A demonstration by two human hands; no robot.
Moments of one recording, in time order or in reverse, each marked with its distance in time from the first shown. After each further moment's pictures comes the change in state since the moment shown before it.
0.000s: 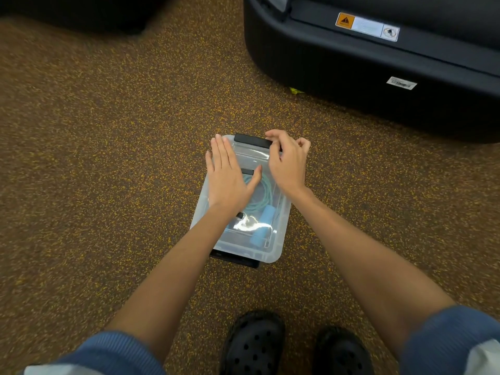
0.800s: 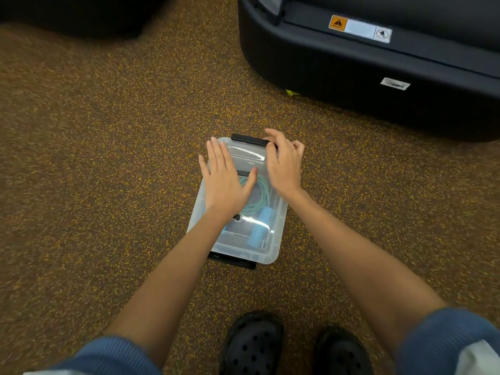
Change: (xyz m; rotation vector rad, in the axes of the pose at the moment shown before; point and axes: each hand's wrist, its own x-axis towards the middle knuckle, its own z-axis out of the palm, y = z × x) left_hand -0.002 -0.001 -0.001 0.015 -0.008 -0.007; right_hand 0.000 -0.001 -0.002 0.049 -0.068 0.108
